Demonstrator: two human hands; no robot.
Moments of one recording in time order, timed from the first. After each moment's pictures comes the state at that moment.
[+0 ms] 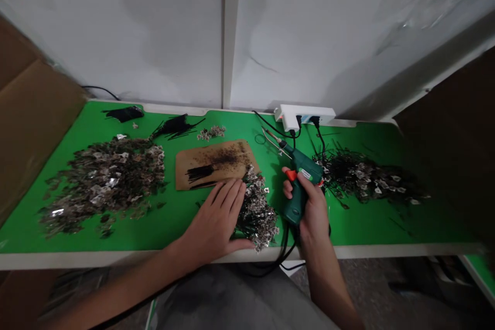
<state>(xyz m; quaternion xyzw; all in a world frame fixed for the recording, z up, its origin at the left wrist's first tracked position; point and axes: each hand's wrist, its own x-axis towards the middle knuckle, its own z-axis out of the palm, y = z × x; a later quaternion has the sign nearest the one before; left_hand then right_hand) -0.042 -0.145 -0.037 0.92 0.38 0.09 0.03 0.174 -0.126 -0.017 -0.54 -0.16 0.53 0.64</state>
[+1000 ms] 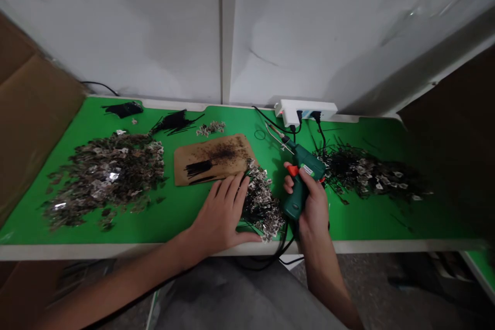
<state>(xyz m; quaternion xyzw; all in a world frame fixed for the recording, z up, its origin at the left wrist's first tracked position) -0.026 -0.145 -0.038 0.90 0.41 0.10 0.07 0.175 -0.126 -0.020 -0.52 -0.16 0.51 0.66</state>
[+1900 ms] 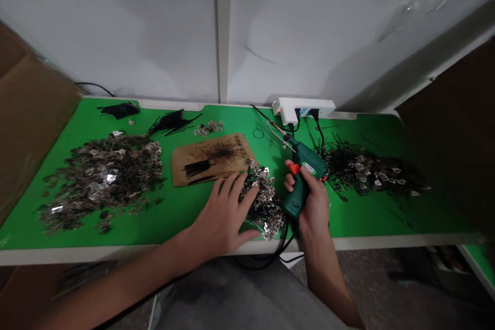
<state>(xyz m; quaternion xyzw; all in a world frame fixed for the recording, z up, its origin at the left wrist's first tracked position) -0.023 -0.141 -0.018 0.92 0.37 0.10 0.09 0.176 -0.128 -0.022 -0.51 -0.16 0.50 0.68</state>
